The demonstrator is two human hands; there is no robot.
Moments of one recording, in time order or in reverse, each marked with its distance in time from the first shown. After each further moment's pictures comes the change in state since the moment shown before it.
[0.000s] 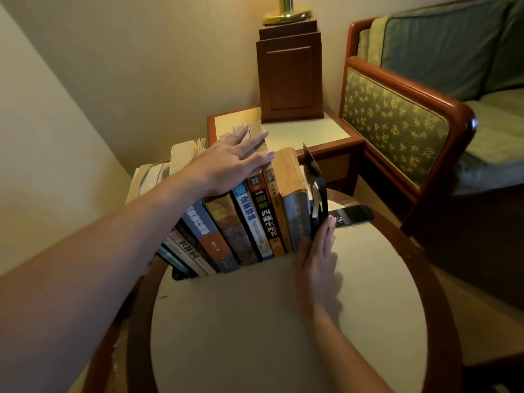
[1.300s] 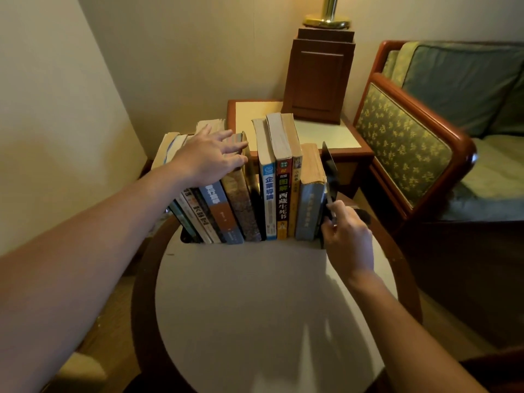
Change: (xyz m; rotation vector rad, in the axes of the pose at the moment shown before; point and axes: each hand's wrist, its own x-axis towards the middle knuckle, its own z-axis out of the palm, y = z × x) left_hand -0.062 -0.052 0.002 -0.043 0.110 -0.134; right_hand 0.033 -0.022 -0.077 -0.387 -0.040 -0.547
